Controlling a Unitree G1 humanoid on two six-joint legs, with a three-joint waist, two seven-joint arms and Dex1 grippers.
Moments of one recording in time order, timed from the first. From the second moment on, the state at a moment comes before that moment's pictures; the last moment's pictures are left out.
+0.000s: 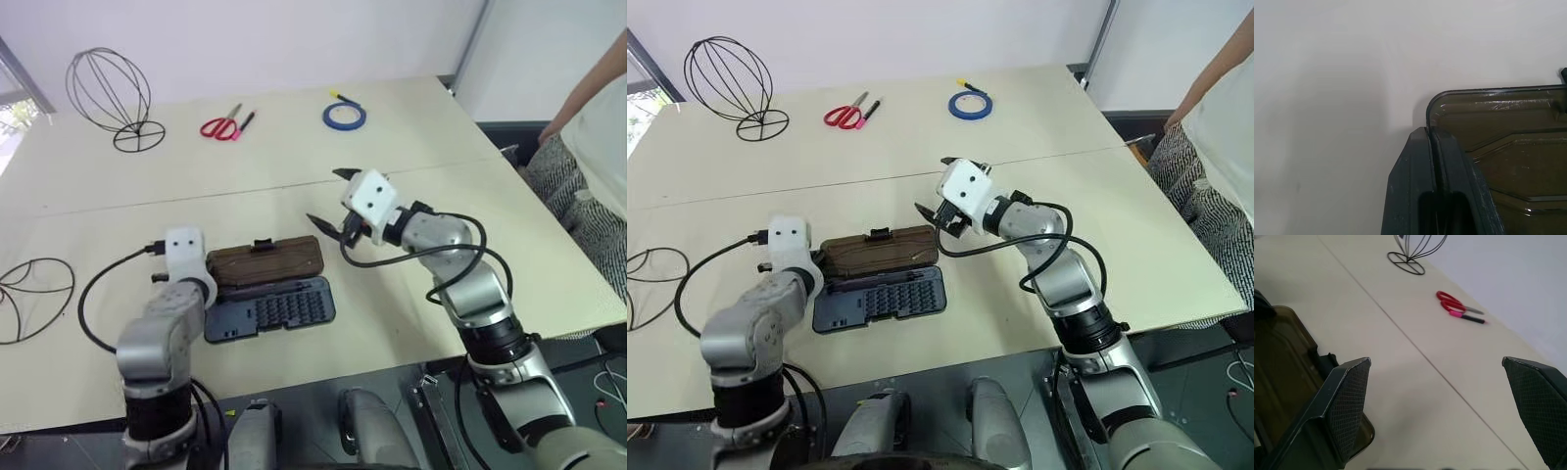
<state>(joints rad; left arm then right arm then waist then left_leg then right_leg) -0.24 0.05 0.22 -0.55 -0.11 1.28 0.16 -0.60 -0.38 0.25 -0.15 -0.04 0.35 0.64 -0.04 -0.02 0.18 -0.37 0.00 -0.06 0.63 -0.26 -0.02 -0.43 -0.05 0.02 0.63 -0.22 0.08</state>
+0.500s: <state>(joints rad) -0.20 0.07 0.16 -0.53 -0.07 1.15 0.11 -0.62 -0.40 0.25 -0.14 -0.04 0.34 0.71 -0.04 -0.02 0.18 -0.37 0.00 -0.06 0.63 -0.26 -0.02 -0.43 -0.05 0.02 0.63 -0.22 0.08</state>
